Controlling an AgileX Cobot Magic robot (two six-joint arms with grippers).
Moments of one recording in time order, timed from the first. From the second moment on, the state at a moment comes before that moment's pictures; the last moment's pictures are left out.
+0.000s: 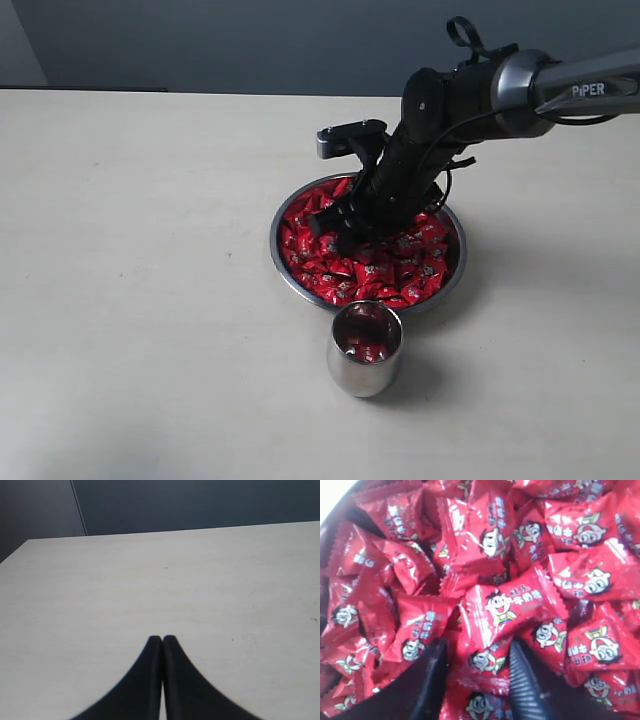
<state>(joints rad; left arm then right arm) 0.17 0.00 0.00 0.03 0.34 0.03 0.63 2.10 -1.37 0.32 0.67 -0.25</state>
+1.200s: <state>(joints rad) 0.17 0.00 0.00 0.03 0.34 0.03 0.63 2.02 -1.37 0.20 0.70 -0.21</state>
